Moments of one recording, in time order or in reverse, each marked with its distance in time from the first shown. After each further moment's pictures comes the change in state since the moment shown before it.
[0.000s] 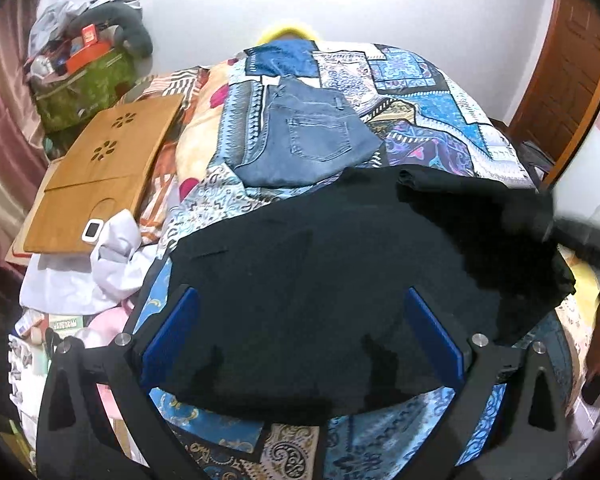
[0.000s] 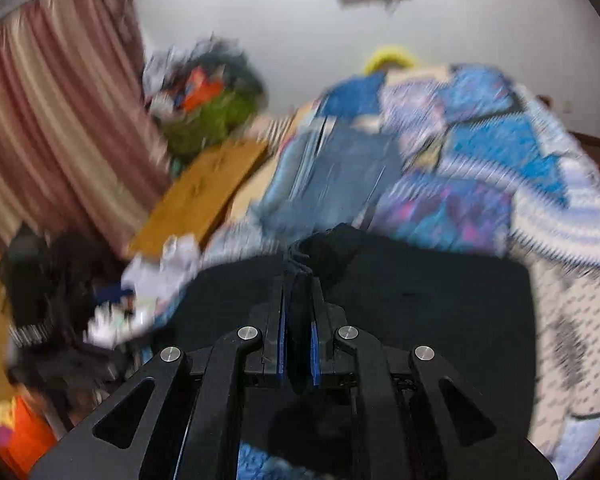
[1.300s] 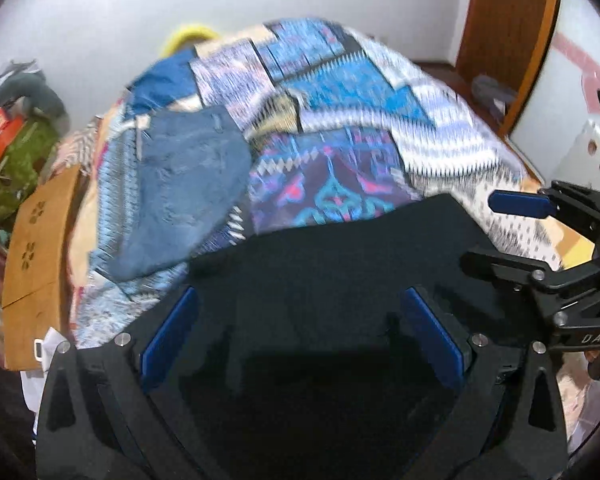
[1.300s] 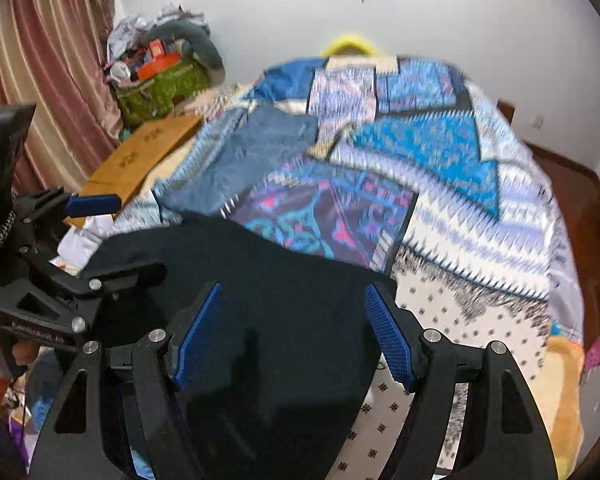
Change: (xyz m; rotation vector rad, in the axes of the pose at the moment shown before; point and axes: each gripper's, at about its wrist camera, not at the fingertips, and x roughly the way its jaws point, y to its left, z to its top) left arm 0.096 -0.160 0.090 0.305 0.098 -0.086; right arm -0.010 -0.122 0.027 -0.049 0.039 -0.184
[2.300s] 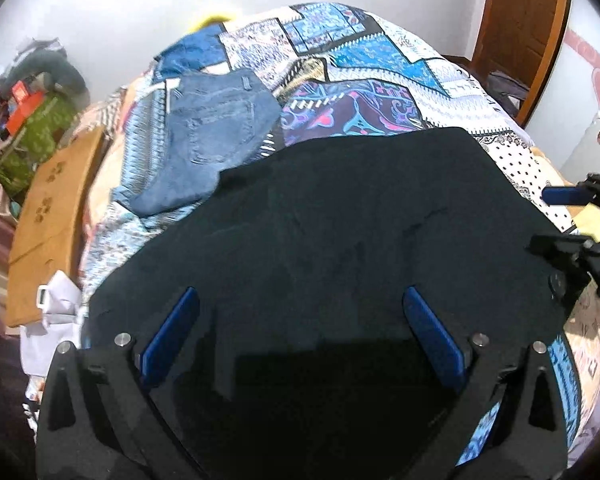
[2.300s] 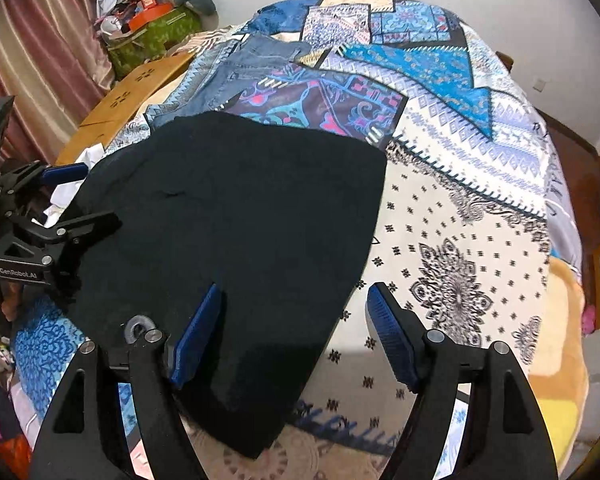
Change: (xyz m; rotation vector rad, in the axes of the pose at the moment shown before) left arm -0.024 0.016 -0.078 -0.046 -0.009 0.066; right arm -0.028 0.003 -0.056 -0.002 0.154 -0.055
